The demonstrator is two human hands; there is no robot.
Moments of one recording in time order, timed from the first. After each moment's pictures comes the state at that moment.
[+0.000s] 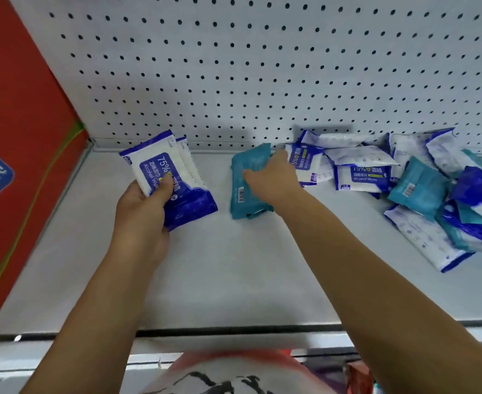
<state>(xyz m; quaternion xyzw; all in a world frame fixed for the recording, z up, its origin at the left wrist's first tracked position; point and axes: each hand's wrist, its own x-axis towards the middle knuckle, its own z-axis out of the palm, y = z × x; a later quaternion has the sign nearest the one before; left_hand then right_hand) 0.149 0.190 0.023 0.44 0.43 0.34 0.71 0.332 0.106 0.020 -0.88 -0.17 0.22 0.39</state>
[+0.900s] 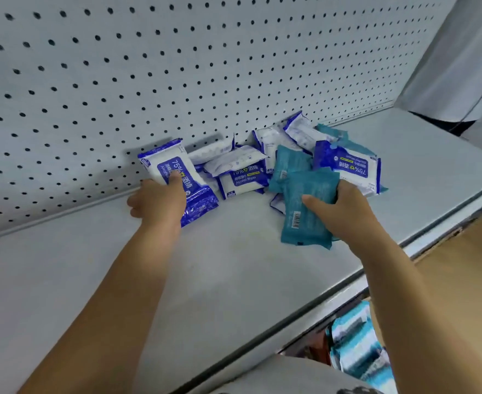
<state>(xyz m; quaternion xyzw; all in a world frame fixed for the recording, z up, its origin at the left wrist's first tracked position) 0.358 0.112 0.017 0.71 0.46 0.13 0.52 0.393 -0.164 0.029 -0.87 0.05 0.07 0.48</state>
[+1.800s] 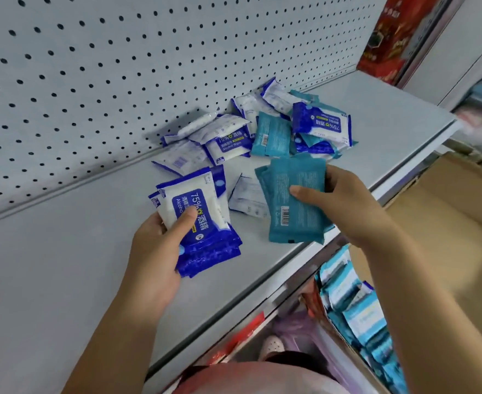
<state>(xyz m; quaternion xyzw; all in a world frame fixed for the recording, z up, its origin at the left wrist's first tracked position) 0.211 0.084 0.016 0.58 0.26 0.02 0.78 0.299 -0.171 0.040 -0.80 0.00 0.11 0.59</state>
